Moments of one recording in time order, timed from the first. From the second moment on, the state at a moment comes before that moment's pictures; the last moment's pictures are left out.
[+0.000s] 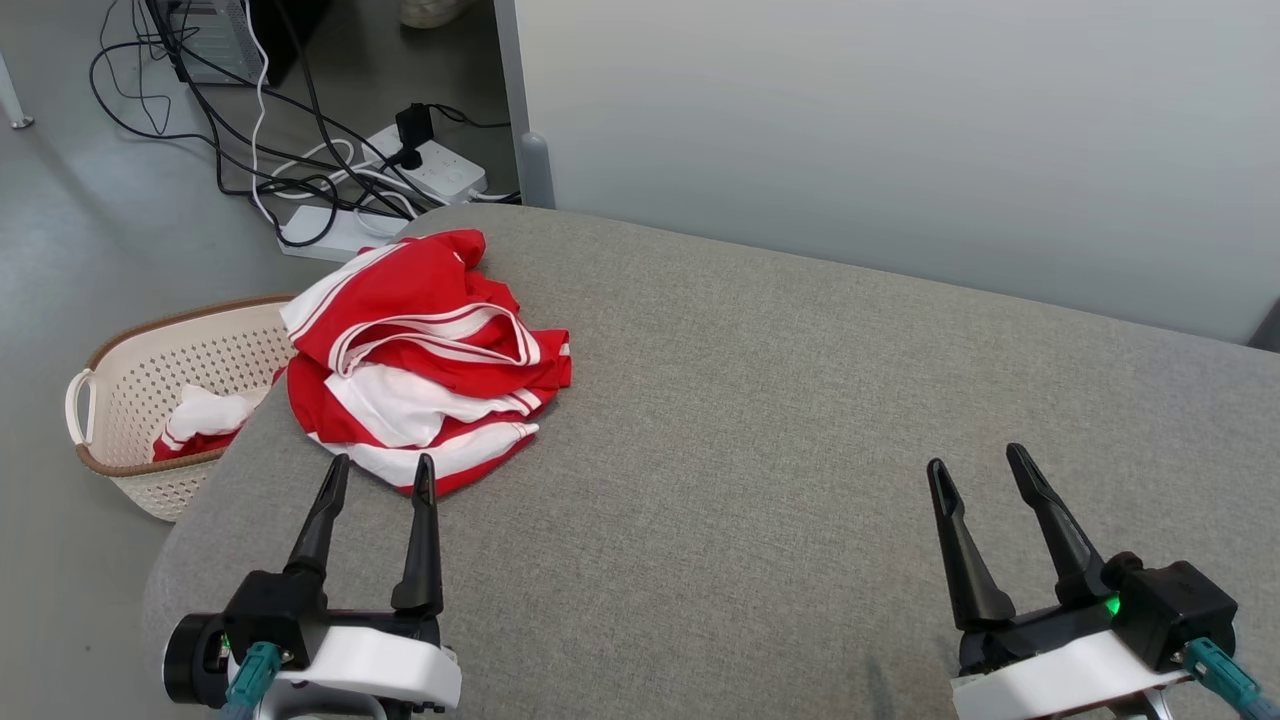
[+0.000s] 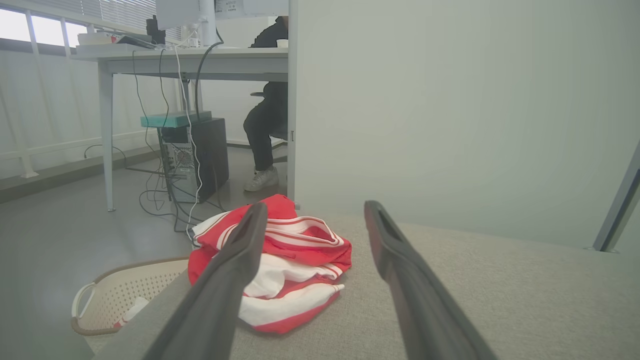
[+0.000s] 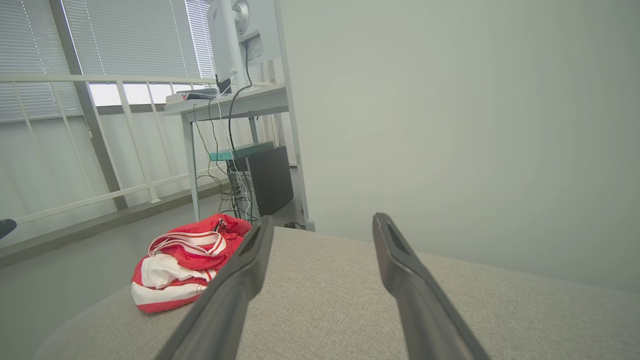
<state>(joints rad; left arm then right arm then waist) -0.03 0.05 -0.12 0.13 -0.18 0.07 -0.25 -0.01 -0.07 0.17 0.04 0.25 0.12 -0.25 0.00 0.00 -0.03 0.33</state>
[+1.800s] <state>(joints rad) -0.84 0.02 -0.26 1.02 -0.45 0.21 -0.10 -0.14 -0.25 0.21 0.01 0.27 0.12 -0.25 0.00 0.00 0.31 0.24</state>
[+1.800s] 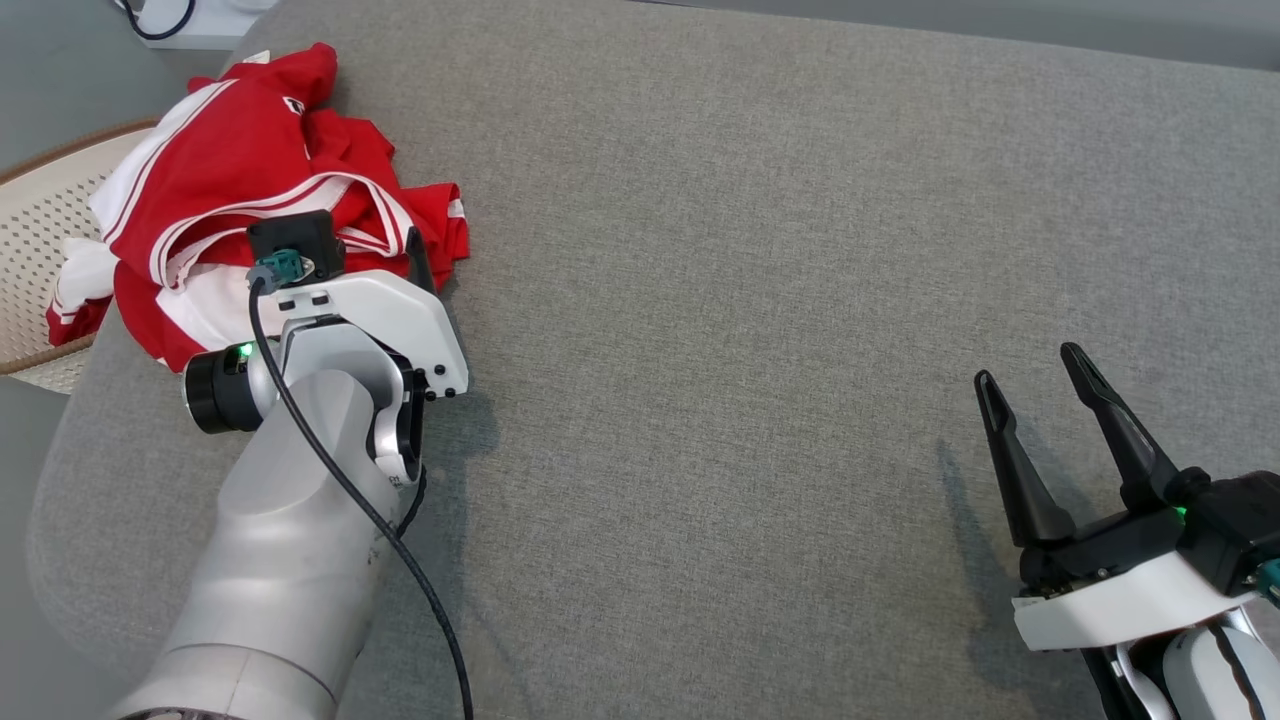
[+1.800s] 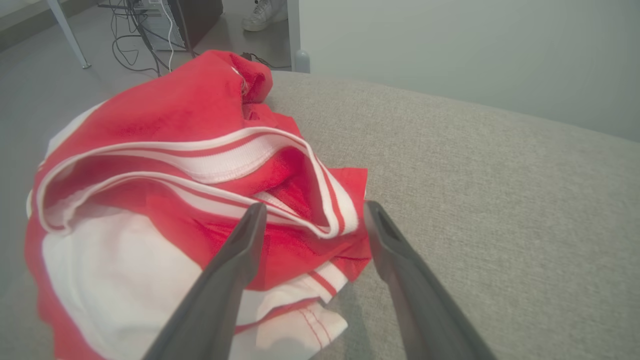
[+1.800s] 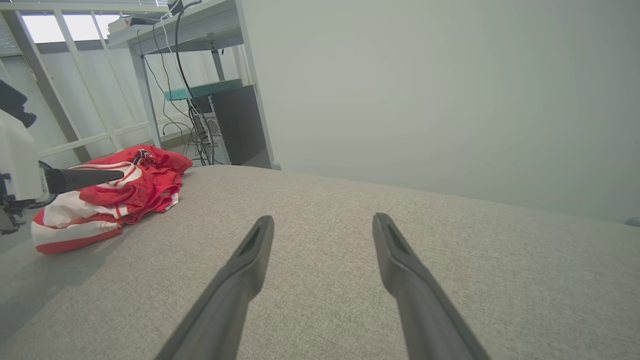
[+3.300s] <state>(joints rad) -0.92 0.06 -0.28 1.01 -0.43 0.09 -0.25 -0.18 -0.22 0.22 0.01 0.30 0.12 -0.25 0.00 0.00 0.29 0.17</state>
